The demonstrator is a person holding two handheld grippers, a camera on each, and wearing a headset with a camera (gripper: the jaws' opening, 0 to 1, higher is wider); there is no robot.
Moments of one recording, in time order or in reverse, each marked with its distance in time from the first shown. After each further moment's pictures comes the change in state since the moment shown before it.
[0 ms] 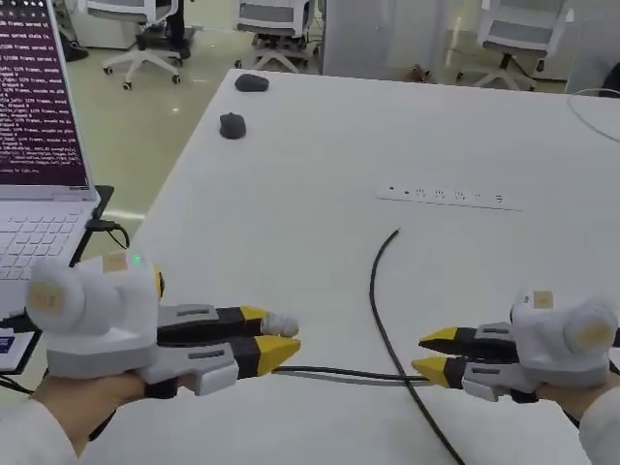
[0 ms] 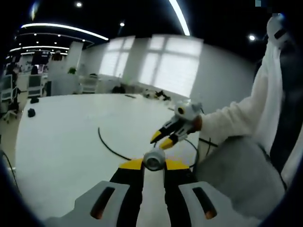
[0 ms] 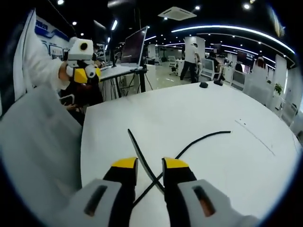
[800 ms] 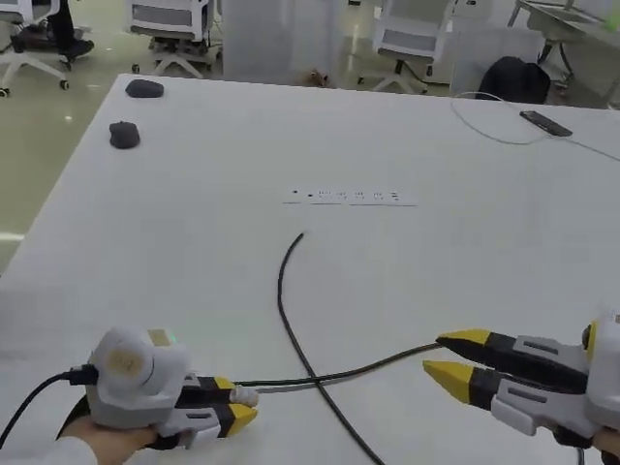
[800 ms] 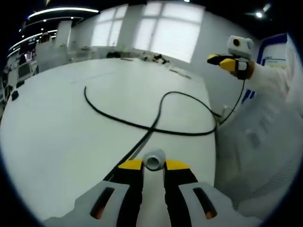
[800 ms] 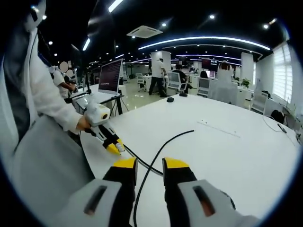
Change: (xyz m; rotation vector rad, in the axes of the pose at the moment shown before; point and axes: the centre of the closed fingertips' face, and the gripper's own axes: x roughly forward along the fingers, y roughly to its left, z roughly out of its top) left arm 0.094 0.031 -0.117 0.024 0.306 0.006; right arm -0.128 0.017 0.003 0.178 -0.136 -0.287
